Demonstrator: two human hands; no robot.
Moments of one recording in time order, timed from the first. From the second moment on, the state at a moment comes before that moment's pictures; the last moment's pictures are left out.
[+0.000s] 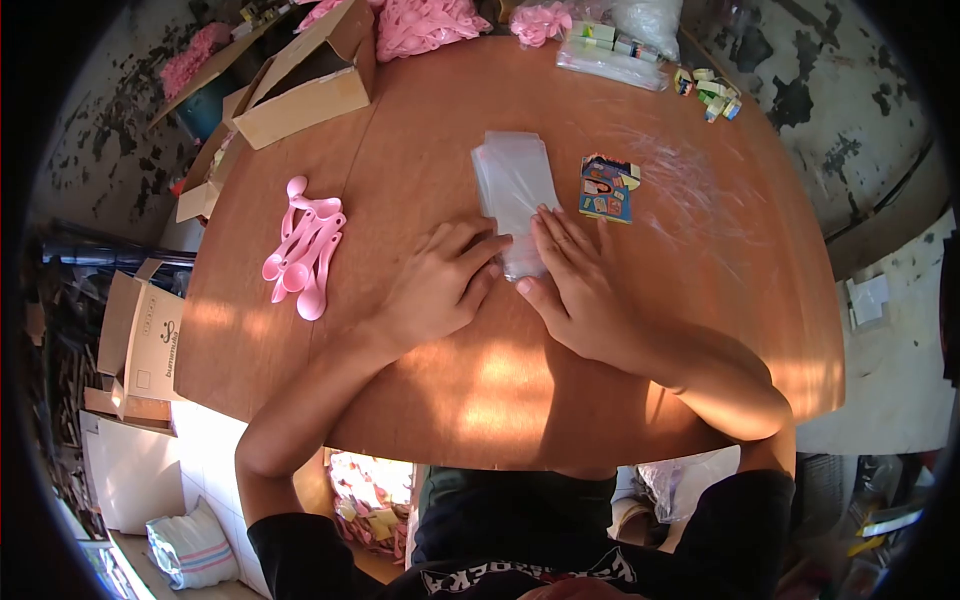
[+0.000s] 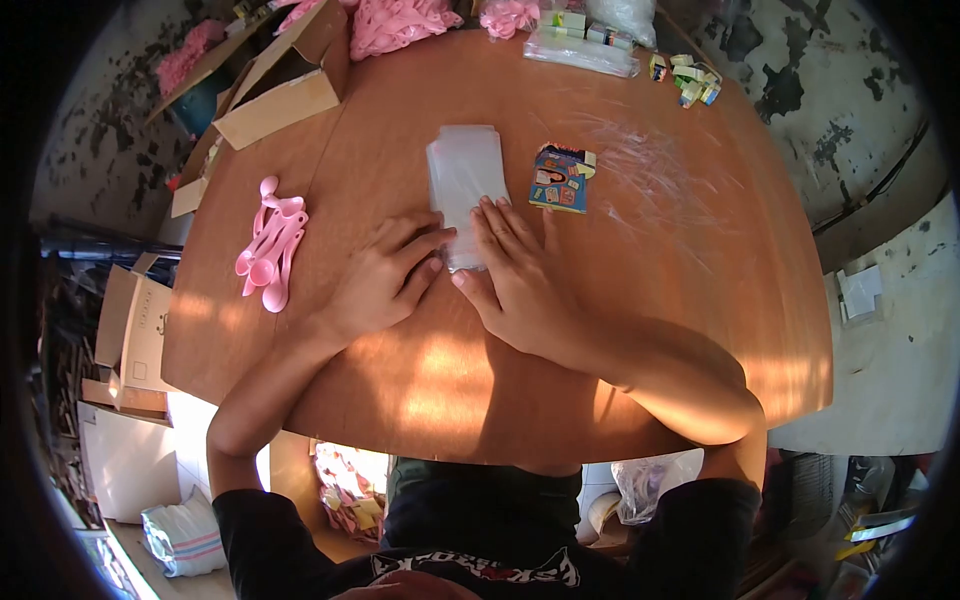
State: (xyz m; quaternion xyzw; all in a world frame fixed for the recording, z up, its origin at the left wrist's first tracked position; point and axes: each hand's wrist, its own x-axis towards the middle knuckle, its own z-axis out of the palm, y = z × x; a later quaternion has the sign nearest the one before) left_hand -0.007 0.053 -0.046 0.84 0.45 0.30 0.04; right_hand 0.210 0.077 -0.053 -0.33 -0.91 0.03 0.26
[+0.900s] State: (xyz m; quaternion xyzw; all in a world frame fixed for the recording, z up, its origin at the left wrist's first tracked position) left_hand -0.011 0.050 -0.047 0.80 0.44 0.41 0.04; right_hand 0.206 0.067 -0.037 -0.25 -0.92 -0.06 0.30
